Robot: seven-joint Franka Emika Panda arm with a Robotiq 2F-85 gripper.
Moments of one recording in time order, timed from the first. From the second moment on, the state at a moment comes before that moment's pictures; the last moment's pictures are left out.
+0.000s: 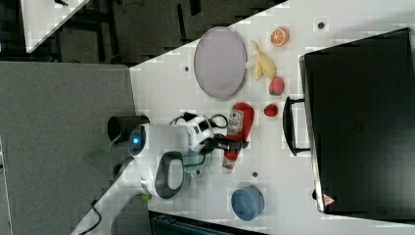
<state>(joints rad) -0.19 0.16 0.11 -2.43 0.01 0.88 -0.54</state>
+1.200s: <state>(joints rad) -0.18 0.12 0.12 -2.30 0.01 0.81 -0.36</state>
